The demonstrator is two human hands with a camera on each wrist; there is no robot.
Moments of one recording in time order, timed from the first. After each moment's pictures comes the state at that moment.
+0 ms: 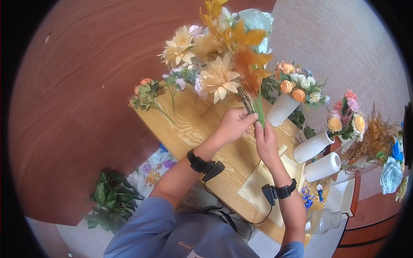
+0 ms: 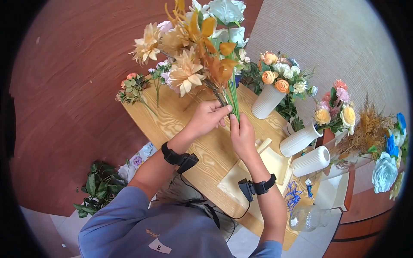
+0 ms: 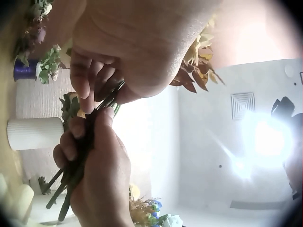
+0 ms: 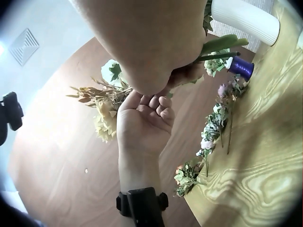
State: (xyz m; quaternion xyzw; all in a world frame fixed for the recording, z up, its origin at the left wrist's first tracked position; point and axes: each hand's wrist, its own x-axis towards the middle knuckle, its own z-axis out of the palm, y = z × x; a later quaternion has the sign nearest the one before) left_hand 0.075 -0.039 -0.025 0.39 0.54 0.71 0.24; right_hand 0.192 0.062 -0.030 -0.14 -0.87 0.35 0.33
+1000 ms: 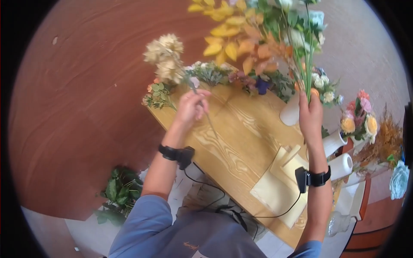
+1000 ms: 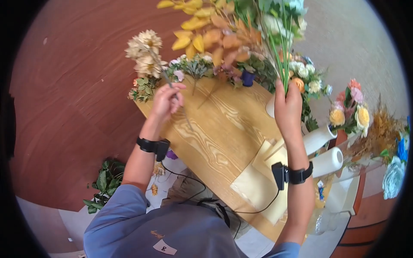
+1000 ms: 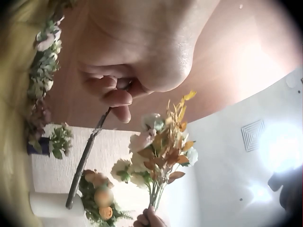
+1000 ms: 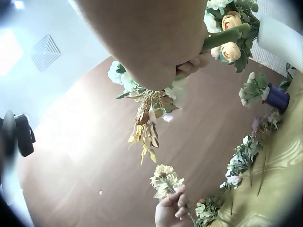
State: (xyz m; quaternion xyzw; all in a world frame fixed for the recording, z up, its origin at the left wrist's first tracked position) left_hand -0.030 -0.149 -0.041 0.26 0.50 0.79 0.23; right_hand 0.181 0.112 0.052 -0.16 -0.85 0.18 0.46
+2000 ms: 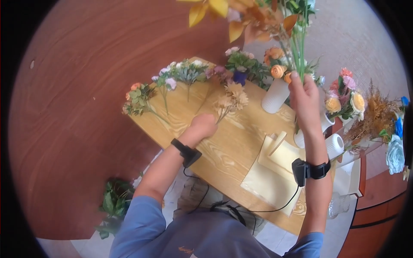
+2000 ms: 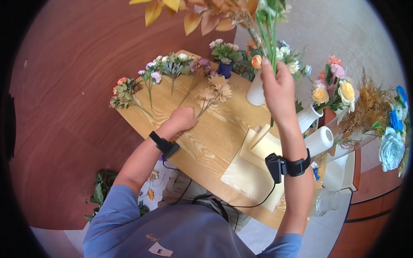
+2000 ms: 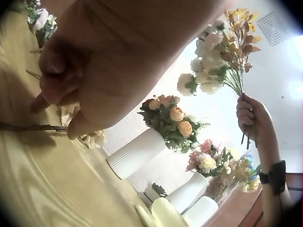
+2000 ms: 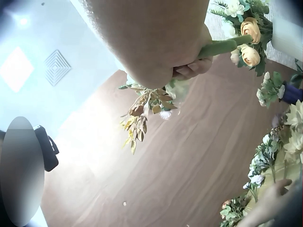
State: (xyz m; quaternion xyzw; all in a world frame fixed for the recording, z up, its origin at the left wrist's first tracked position) left_hand 0.009 -0.053 -0.109 0.46 0.86 0.19 0.05; right_hand 0.210 0.094 0.096 -0.17 -0.77 0.46 0.41
